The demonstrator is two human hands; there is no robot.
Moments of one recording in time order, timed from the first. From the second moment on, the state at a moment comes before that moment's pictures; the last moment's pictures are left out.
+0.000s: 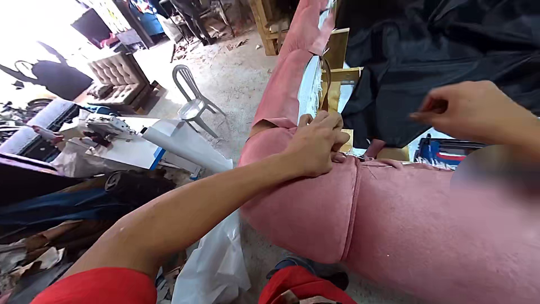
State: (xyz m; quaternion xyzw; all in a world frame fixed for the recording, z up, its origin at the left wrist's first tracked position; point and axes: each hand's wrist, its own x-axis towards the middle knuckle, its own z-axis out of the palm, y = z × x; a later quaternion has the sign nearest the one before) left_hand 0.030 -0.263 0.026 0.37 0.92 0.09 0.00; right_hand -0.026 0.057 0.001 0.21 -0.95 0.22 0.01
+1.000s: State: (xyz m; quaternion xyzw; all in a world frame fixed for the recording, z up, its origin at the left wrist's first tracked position) left_hand -0.062 -0.277 0.009 0.62 0.75 0.17 0.15; right_hand 0.146 -0.131 0.146 -0.02 -0.97 0.24 -0.06
